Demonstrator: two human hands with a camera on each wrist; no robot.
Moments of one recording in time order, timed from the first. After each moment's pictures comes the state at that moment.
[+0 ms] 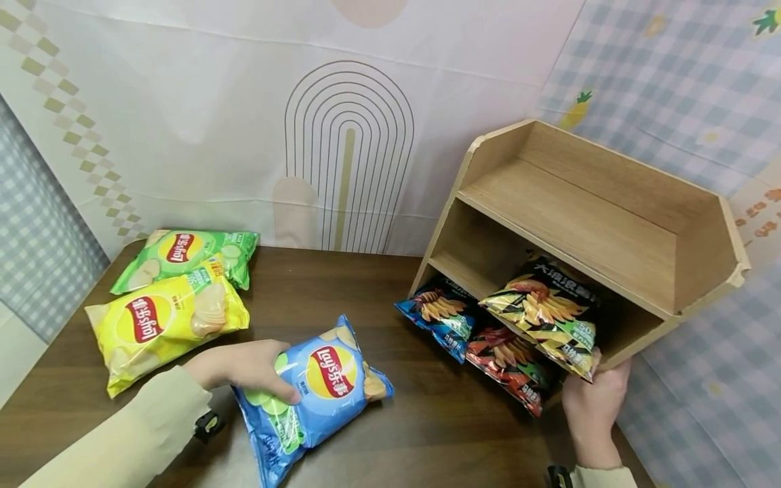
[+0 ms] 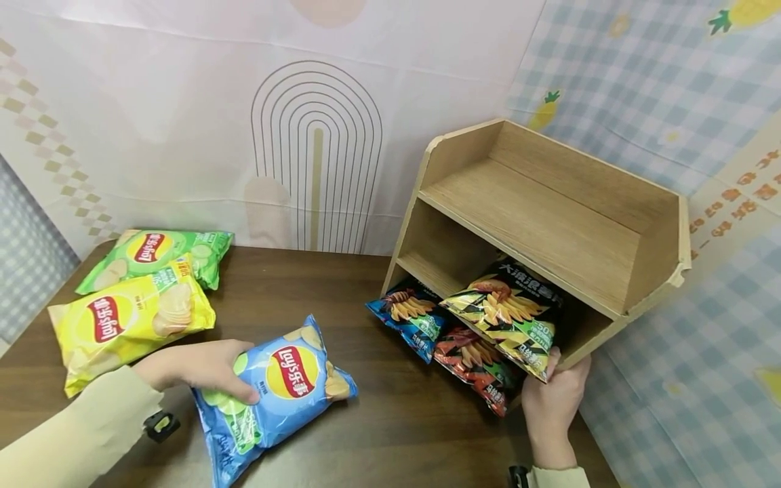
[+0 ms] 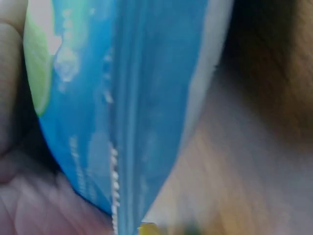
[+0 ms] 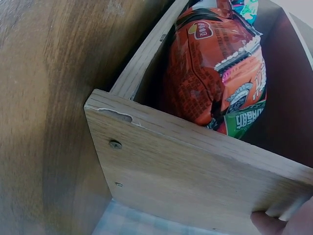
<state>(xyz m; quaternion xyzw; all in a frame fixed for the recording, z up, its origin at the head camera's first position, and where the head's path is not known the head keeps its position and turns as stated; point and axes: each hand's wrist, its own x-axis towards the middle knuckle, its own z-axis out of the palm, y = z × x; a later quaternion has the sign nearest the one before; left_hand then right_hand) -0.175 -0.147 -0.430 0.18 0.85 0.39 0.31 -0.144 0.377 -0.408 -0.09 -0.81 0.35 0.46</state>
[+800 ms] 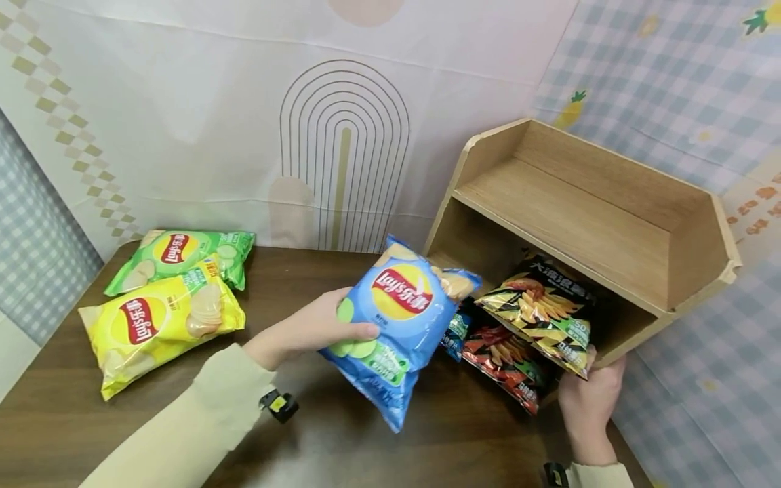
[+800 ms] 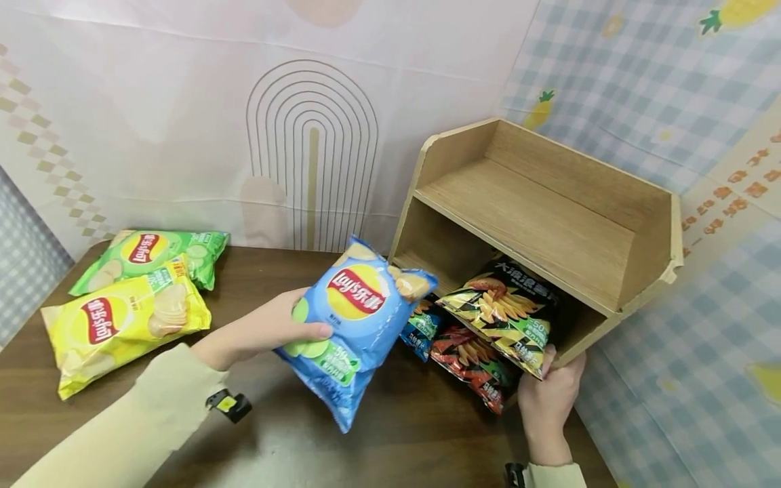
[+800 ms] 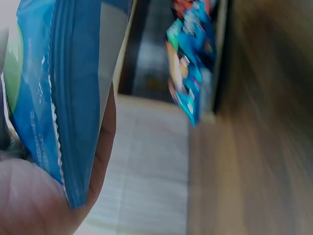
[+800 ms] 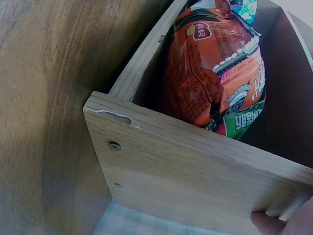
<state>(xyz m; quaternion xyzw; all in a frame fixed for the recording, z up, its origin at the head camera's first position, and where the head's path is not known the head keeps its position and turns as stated) -0.197 -0.056 -0.373 0.21 0.73 0.61 0.21 -0.146 0.379 -0.411 -0.11 -0.81 0.36 0.45</state>
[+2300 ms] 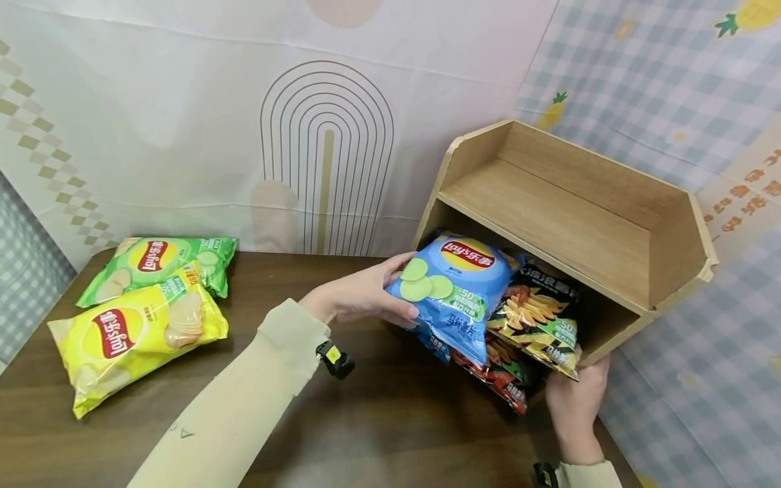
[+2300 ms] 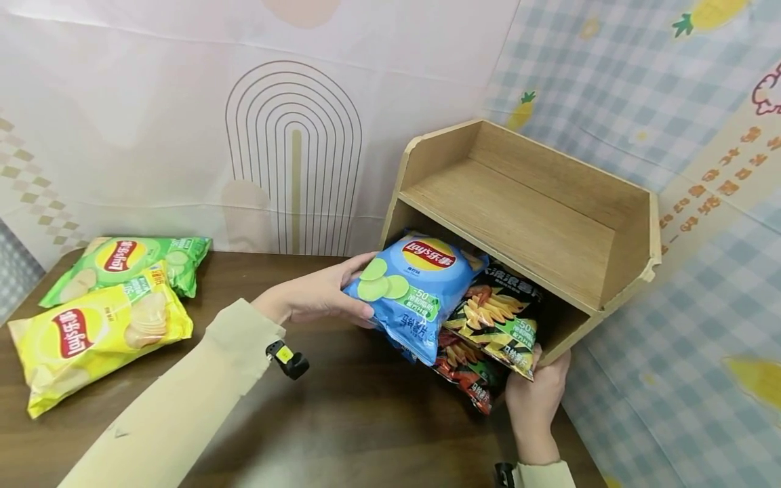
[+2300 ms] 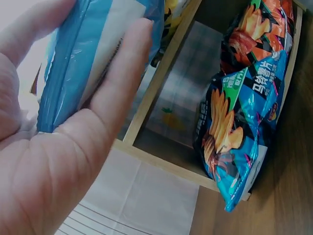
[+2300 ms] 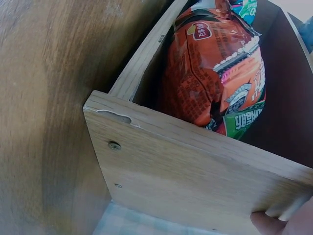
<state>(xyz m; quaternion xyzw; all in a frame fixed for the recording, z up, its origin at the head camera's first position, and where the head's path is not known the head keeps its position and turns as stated) -0.252 0.017 -0.335 0.26 0.52 0.72 0.37 -0.143 0.382 -0.412 -0.07 -0.82 0.34 0.45</state>
